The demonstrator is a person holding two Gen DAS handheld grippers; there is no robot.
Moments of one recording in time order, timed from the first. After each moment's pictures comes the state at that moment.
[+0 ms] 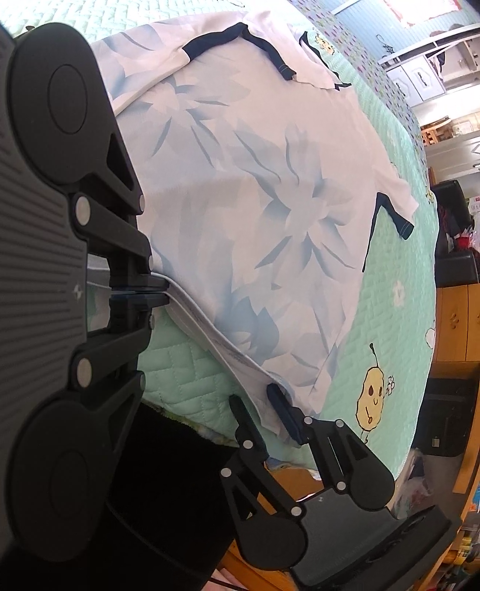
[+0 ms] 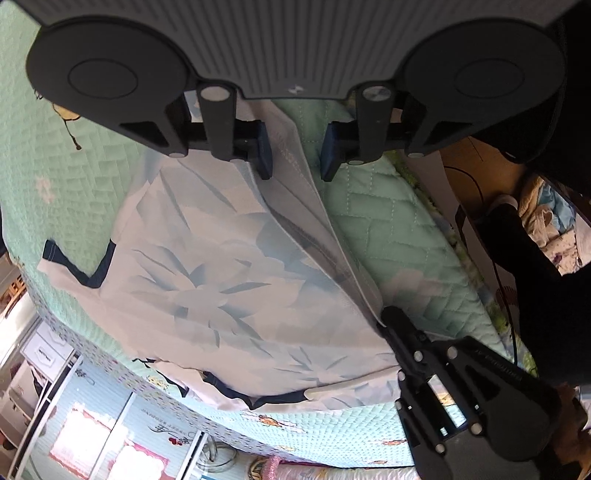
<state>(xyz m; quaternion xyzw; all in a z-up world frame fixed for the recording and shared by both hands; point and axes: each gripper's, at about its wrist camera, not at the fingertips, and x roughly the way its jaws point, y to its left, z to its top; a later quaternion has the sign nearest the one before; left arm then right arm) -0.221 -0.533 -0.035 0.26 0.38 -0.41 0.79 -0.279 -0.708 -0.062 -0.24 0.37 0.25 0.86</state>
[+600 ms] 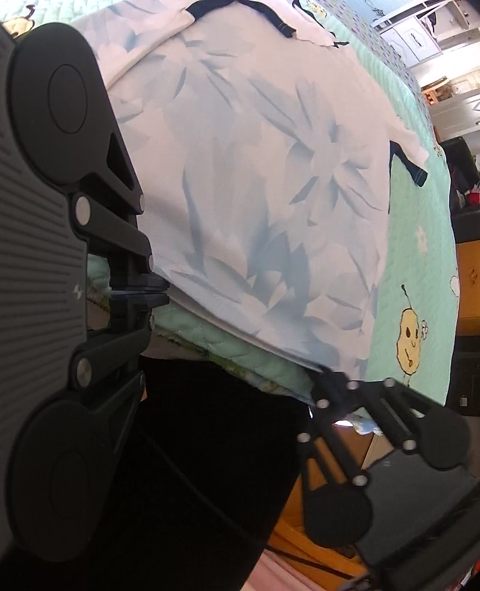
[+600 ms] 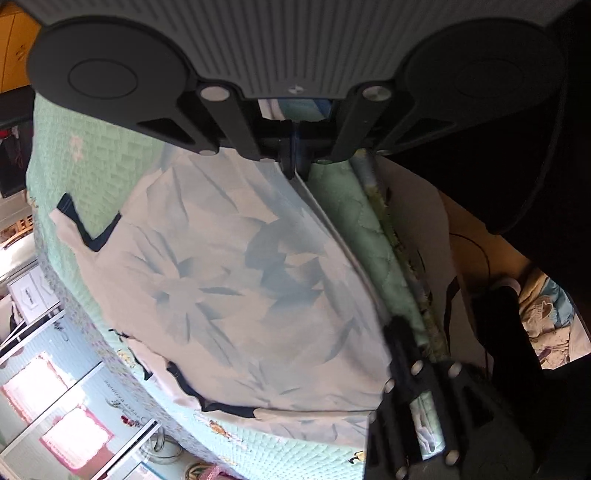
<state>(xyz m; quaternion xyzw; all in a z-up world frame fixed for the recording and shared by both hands) -0.248 -0.536 -0.058 0.29 0.39 -0.45 0.75 -0.300 -0.695 -0.058 -0.38 0.37 0.26 0.81</state>
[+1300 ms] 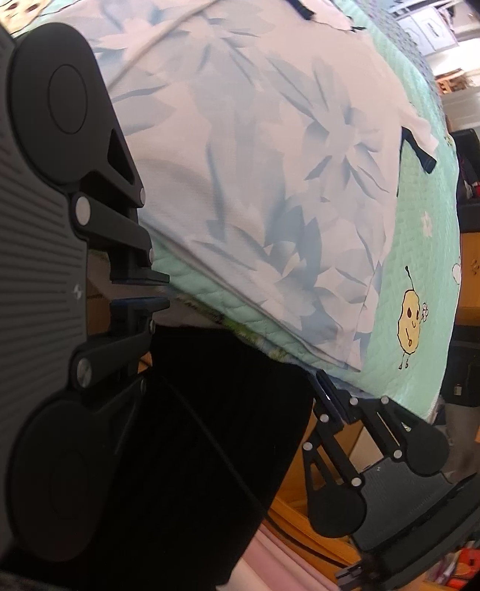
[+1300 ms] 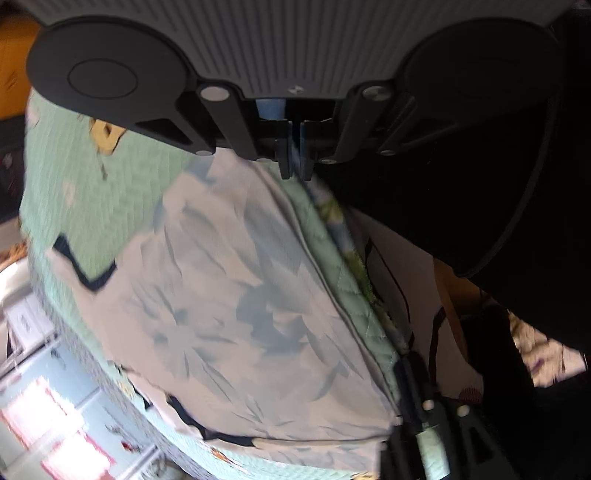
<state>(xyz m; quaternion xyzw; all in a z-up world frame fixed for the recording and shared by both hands) -0.260 -0.513 -0.052 0.25 0.42 -0.48 0.73 -0.326 -0.717 -0.058 -0.35 0.42 0.25 0.80</state>
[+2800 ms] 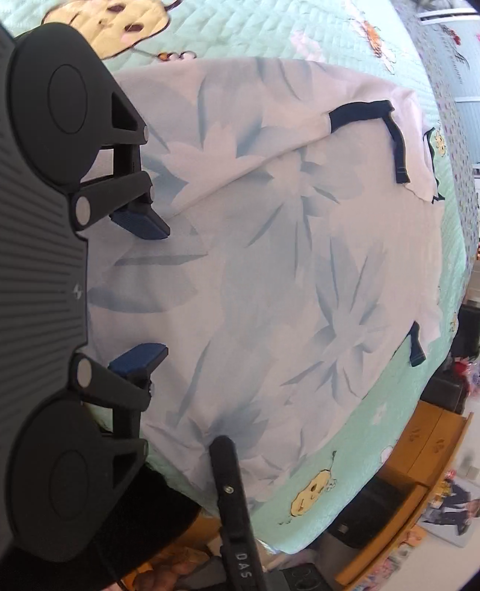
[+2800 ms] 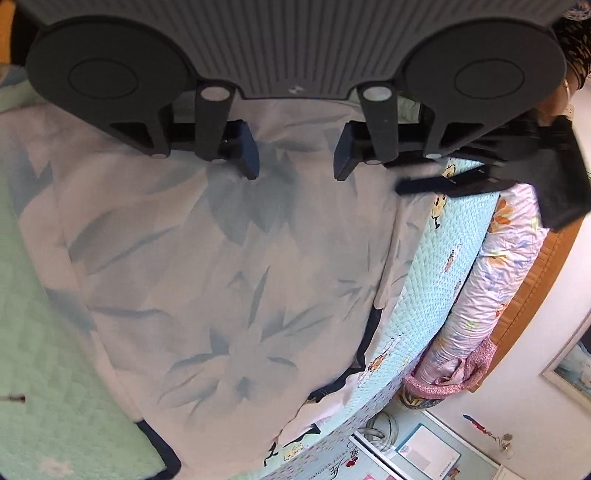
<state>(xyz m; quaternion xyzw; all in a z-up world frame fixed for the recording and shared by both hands) -0.178 -0.446 -0.060 0.05 0.46 -0.31 0.83 -0.224 -0.728 -0.083 0.28 0.44 0.17 0.83</state>
